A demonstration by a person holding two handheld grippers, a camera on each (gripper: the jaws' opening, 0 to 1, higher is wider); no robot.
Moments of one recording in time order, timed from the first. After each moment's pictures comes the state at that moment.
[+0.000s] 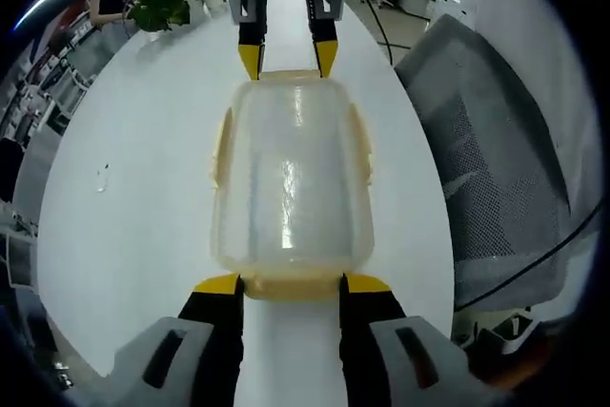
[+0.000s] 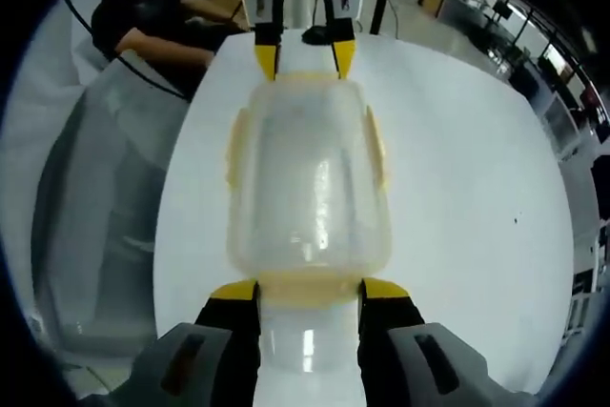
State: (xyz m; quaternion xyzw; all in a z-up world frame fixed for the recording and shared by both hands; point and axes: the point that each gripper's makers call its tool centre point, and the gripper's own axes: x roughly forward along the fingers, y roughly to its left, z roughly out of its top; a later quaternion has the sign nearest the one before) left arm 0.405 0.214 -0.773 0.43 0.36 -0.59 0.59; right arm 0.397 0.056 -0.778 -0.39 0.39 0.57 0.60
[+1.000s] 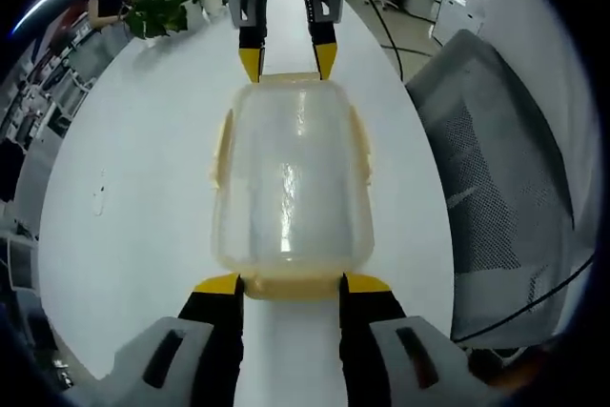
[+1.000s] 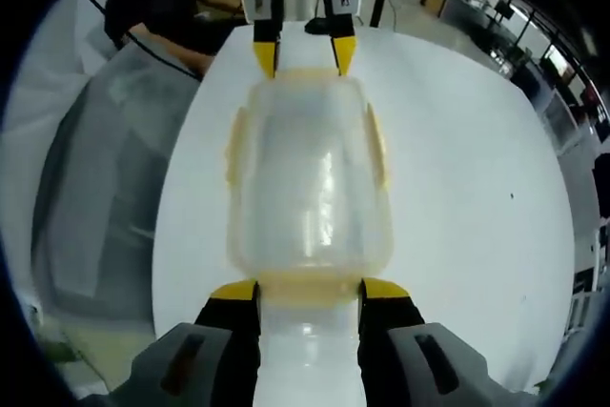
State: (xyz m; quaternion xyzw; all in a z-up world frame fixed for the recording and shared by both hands) left arm 0.404 0.162 -0.772 0.42 0.35 -0.58 0.59; right arm 0.397 0.004 -0.781 -0.40 0.39 0.58 0.60
